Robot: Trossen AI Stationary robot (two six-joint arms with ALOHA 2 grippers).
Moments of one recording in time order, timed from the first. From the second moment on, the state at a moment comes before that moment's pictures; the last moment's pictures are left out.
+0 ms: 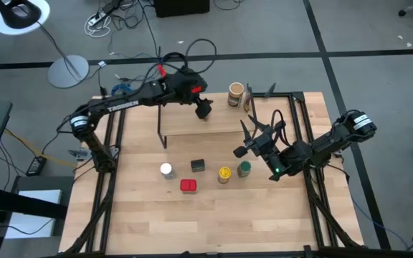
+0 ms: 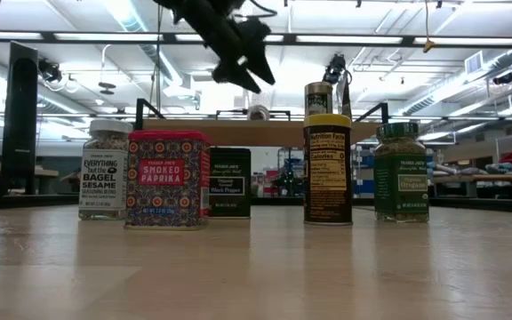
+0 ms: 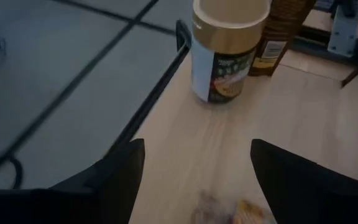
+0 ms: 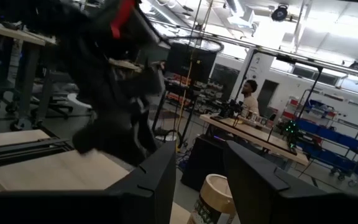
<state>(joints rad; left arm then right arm) 0.42 1.67 1.56 -0.51 -0.08 -0.04 0.40 1.43 0.81 1.43 1.37 -1.08</state>
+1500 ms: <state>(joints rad) 0.40 1.83 1.74 -0.55 -0.08 -0.08 0.40 1.43 0.82 1.43 1.37 -1.11</state>
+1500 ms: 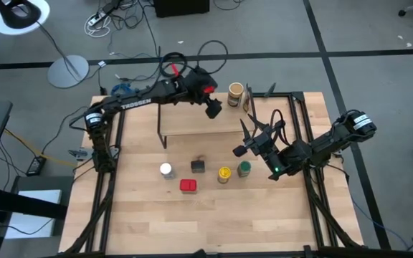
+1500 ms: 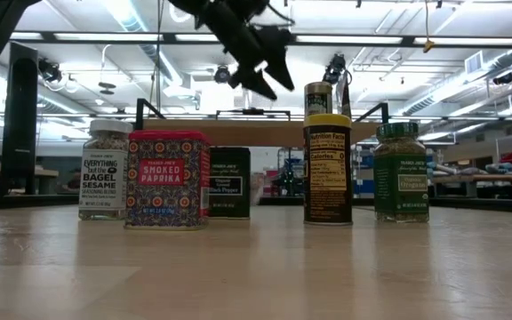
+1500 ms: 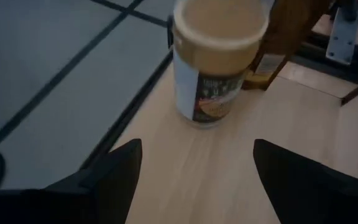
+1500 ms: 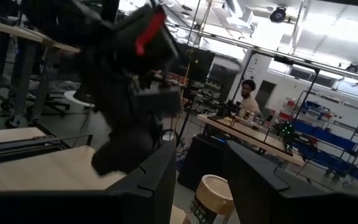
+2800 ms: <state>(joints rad) 0.02 1.33 1.08 -0.66 -0.14 0.20 0.40 1.43 0.82 1.43 1.38 -1.10</state>
